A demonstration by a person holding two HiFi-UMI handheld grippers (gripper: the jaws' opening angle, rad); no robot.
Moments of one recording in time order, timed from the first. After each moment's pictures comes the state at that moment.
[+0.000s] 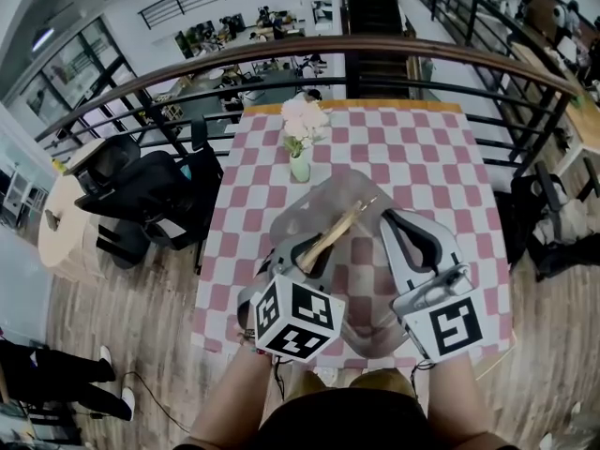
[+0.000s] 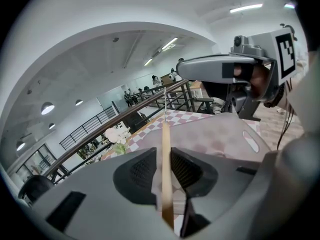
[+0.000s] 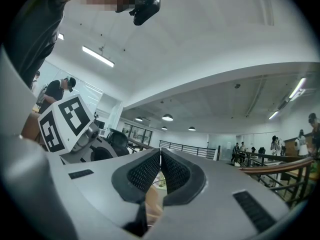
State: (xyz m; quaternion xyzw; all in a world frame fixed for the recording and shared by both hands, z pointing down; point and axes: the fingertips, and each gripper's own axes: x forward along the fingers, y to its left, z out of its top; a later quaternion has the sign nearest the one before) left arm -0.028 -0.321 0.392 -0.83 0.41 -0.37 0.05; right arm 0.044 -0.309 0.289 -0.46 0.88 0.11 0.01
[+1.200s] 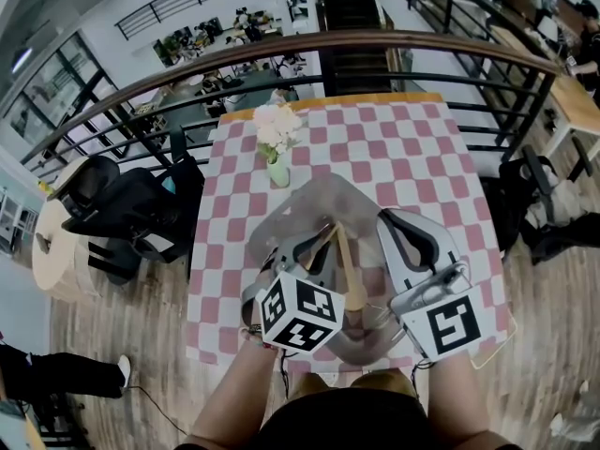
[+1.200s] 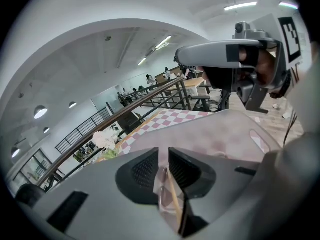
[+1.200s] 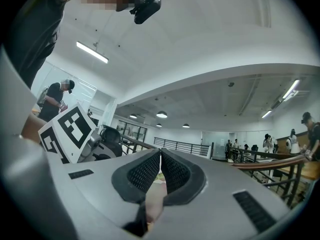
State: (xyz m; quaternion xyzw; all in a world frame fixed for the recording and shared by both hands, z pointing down) left arm 0.008 -0.346 0.421 -0.84 0.38 -0.39 0.06; right arm 0.078 -0.323 0.302 -0.50 0.86 0.09 0.00
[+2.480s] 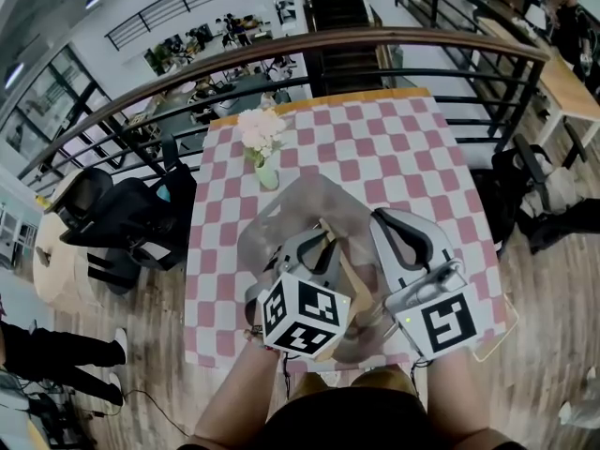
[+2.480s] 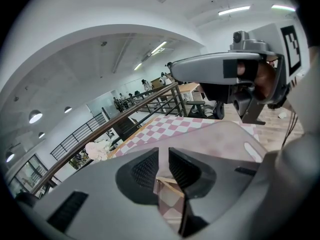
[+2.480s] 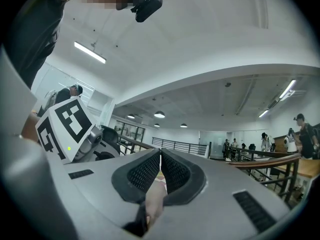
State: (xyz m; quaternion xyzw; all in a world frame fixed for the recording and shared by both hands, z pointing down) left arm 0.046 -0.336 0.407 -0.86 0.35 -0.37 0.08; right arm 0.098 -0.315 0.304 -0.51 0.86 0.09 0.01
